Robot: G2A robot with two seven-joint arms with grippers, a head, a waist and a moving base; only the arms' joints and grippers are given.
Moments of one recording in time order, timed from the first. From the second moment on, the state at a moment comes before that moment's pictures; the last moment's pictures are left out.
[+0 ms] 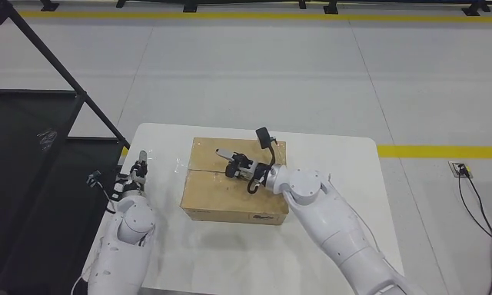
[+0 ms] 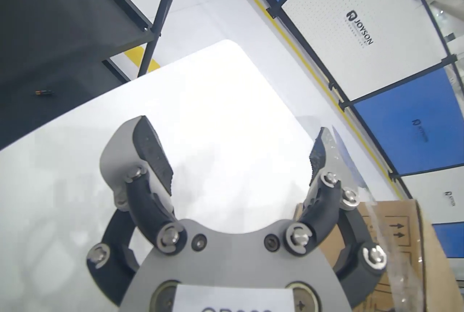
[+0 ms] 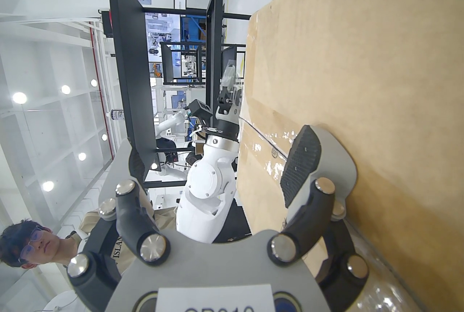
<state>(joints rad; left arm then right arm) 0.92 -1.35 -1.56 -1.10 0.56 0.20 0.16 -0.49 -1.57 0.96 -0.76 0.18 -0.22 0.69</state>
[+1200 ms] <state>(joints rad) 1.19 -1.35 -1.67 -1.43 0.20 -0.13 -0.04 -0.53 -1.55 1.03 -0.82 0.16 -0.23 0.71</state>
